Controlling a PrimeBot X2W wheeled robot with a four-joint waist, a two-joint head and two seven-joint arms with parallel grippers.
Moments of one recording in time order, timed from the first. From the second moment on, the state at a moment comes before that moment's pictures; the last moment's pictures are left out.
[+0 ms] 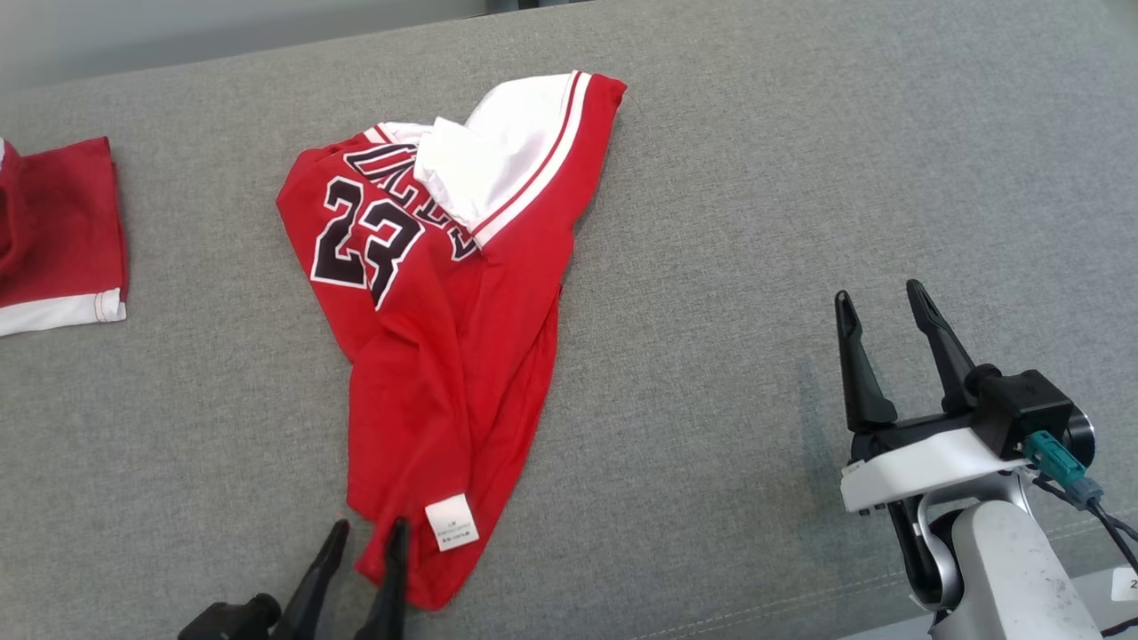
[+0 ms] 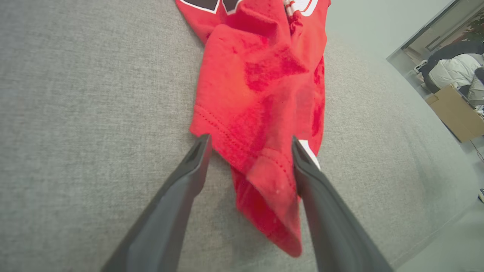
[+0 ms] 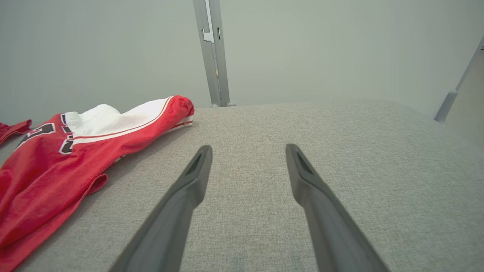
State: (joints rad) left arm 0.15 0.26 -0.38 0.04 -0.65 -0.01 -0.24; right arm -0.19 -0.05 0.03 0.15 0.12 0.13 -0.26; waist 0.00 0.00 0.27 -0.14
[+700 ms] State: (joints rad) left arm 0.20 0.31 -0.35 -0.08 -0.82 0.04 0.02; right arm -0.18 -0.05 0.03 0.15 0.13 0.13 -0.26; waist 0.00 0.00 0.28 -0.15
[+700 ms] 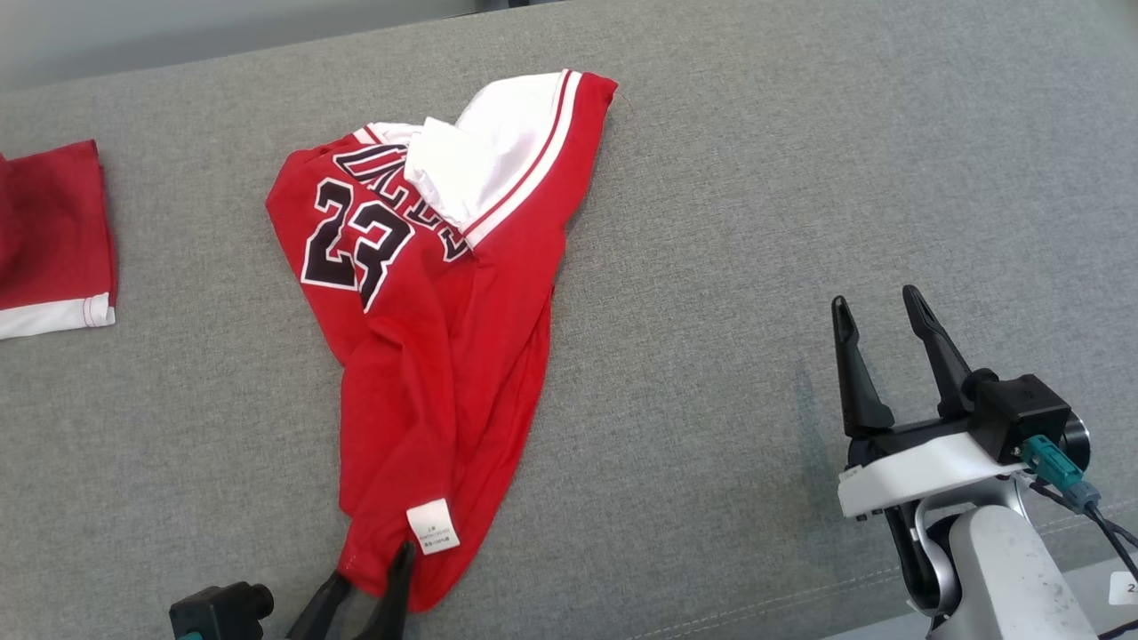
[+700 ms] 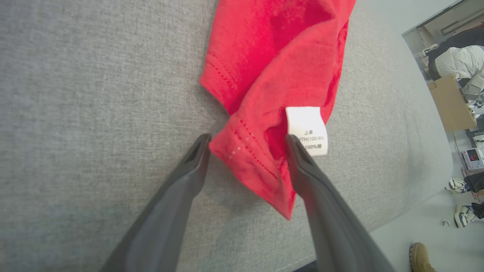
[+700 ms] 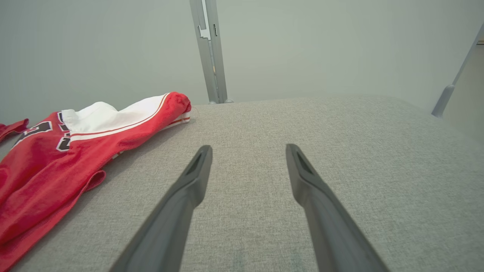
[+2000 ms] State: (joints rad) left arm -0.67 0.49 -0.14 -0.25 -1.11 0.03 0.36; right arm -0.19 -0.05 0.06 0.17 0.16 0.13 -0.26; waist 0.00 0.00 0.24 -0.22
